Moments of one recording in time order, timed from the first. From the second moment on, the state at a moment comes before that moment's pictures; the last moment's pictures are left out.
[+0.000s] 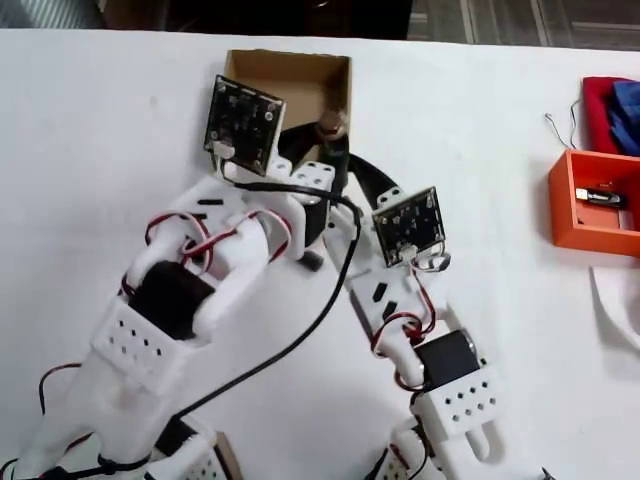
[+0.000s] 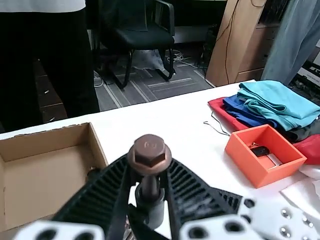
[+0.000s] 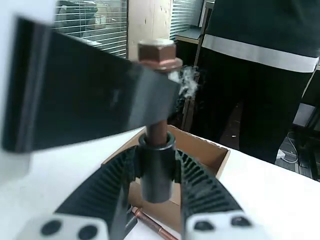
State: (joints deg) left arm 26.8 -41.4 24.2 42.4 10.9; right arm -26.9 -64.0 63.4 13.4 7.8
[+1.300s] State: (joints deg) left arm 21.5 -41.4 21.1 48.5 11.0; right arm -26.8 -63.9 63.5 13.4 7.8
